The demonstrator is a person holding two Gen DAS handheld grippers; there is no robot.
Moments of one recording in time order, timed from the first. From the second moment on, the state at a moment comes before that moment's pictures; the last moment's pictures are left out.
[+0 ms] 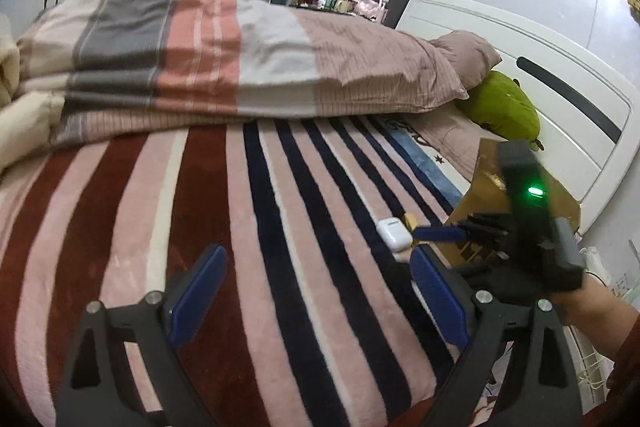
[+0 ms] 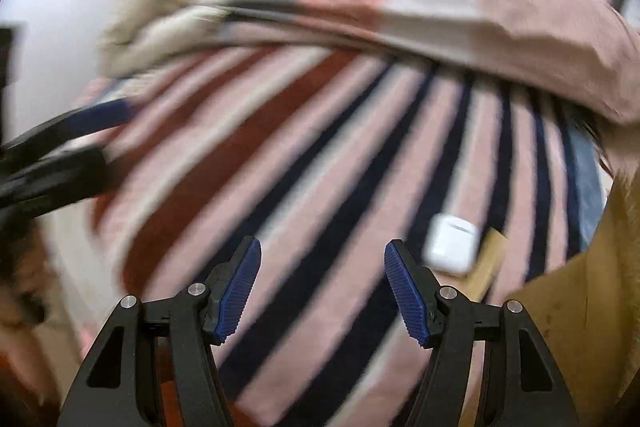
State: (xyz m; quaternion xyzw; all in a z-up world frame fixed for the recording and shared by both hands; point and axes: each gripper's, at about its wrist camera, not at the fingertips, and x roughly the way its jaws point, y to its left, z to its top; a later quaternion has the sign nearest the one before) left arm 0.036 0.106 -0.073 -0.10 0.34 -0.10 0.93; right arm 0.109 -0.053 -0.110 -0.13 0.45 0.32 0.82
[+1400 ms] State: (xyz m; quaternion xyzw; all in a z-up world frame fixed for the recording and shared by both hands) left arm 0.043 0.076 -0.049 -0.14 0.34 -0.18 0.91; right arm 0.086 -0.060 -0.088 -0.14 0.37 0.36 0.85
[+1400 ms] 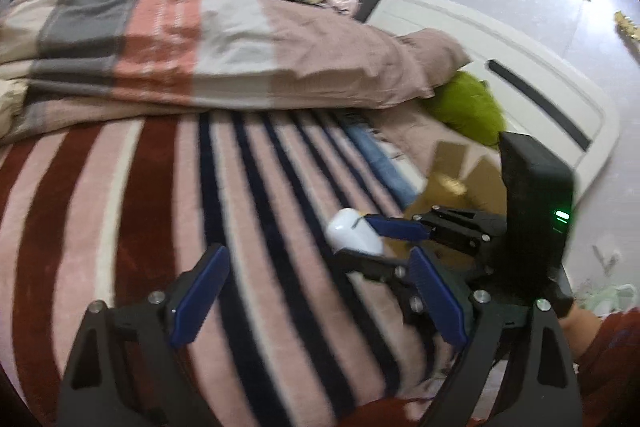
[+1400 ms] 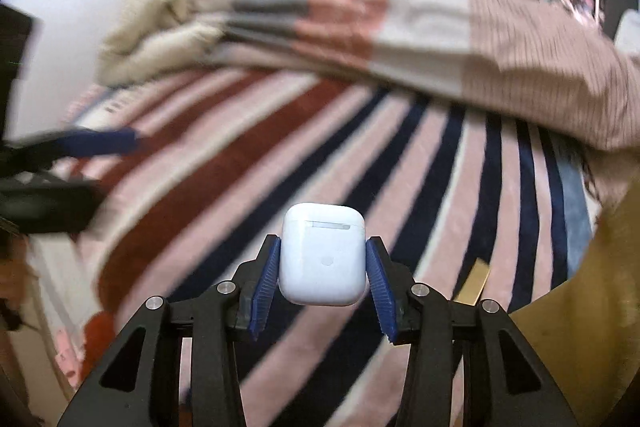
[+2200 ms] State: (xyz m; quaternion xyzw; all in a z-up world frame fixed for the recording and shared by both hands) left arm 0.123 -0.132 -0.011 -0.08 0.39 -0.32 0.86; right arm 0.071 -0.227 -0.016 -0.07 0.29 0.32 0.90
